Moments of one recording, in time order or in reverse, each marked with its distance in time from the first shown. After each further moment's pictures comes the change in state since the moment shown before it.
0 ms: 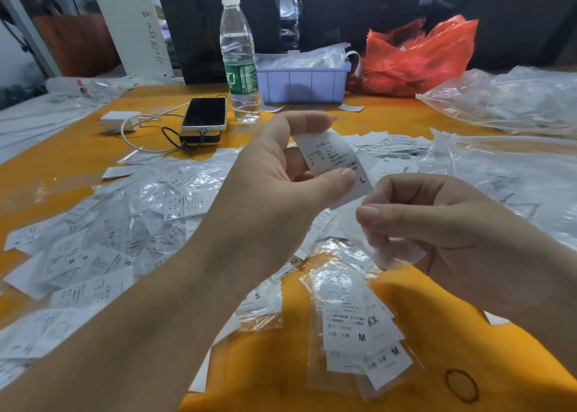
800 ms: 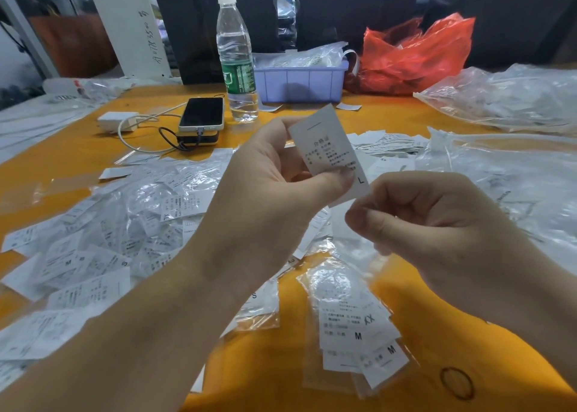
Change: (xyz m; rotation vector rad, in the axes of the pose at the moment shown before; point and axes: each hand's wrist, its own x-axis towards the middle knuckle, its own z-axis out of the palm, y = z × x) left_hand 0.000 -0.002 0.002 -0.025 -0.019 0.047; right_hand -0.006 0.006 0.009 -0.535 0.235 -0.296
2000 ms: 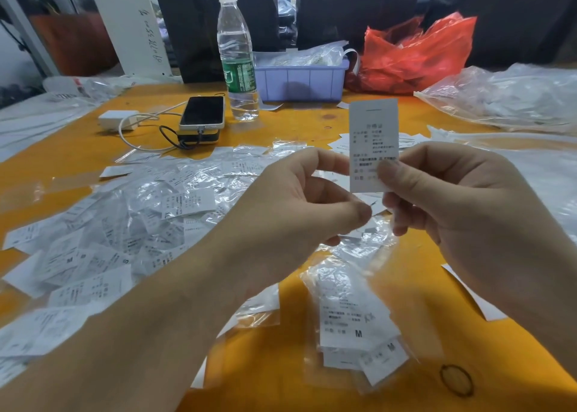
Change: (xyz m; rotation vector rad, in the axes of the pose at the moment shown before) left_hand 0.000 -0.002 0.001 0.101 -0.173 -0.248; right_hand 0.007 0.000 -0.008 0.347 0.180 0.122
